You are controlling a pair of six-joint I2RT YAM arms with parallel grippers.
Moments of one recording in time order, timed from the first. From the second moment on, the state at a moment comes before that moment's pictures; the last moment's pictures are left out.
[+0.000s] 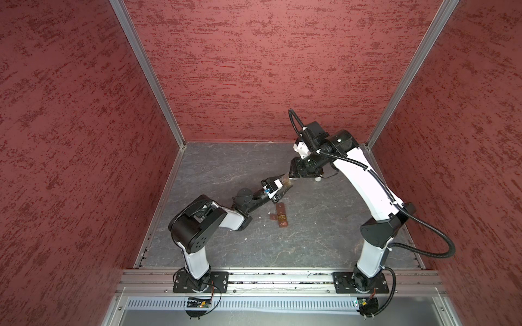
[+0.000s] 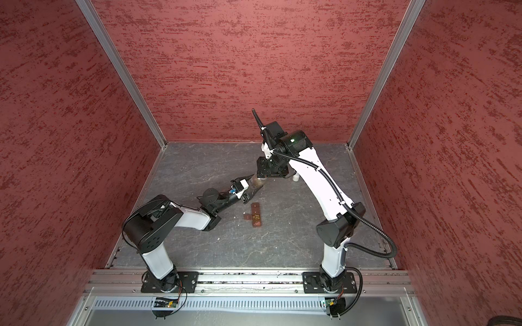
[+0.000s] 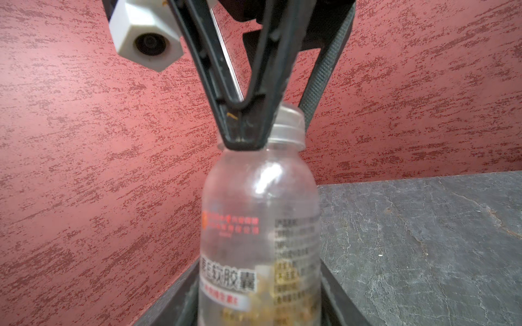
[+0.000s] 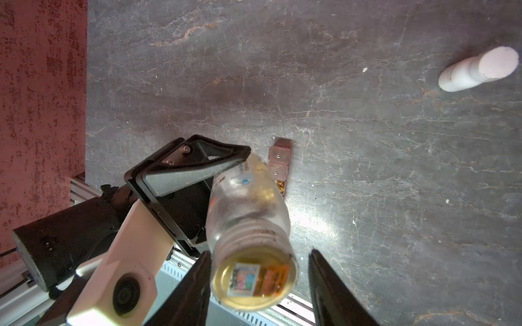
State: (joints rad) left arm -0.66 1.78 0.63 1.40 0.35 0.28; right arm 0.58 1.85 2.21 -1.52 -0.20 0.42
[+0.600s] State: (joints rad) left arm -0.67 1.77 0.62 1.40 0.33 0.27; right arm 0.57 1.85 2.21 -1.50 -0.23 0.49
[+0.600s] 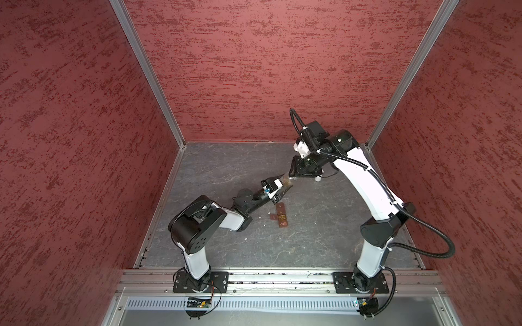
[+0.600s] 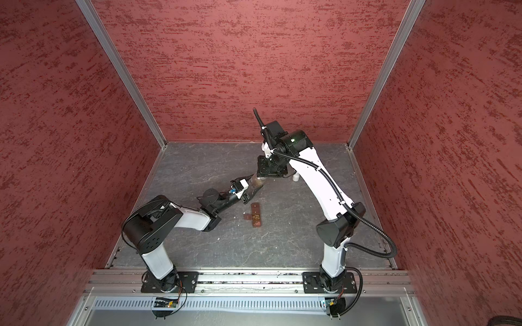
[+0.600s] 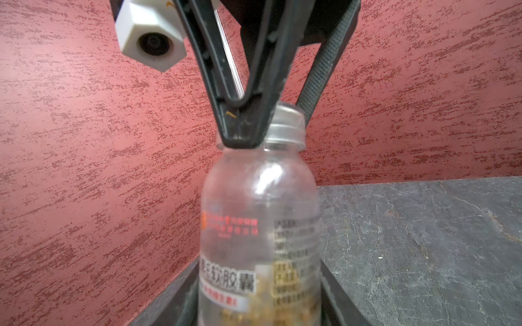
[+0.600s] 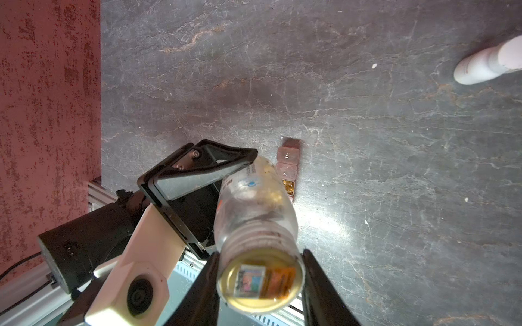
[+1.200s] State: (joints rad) left arm -0.69 1.65 0.50 1.40 0.23 0.27; right arm 0.57 1.93 2.39 -1.56 -0.14 0.52
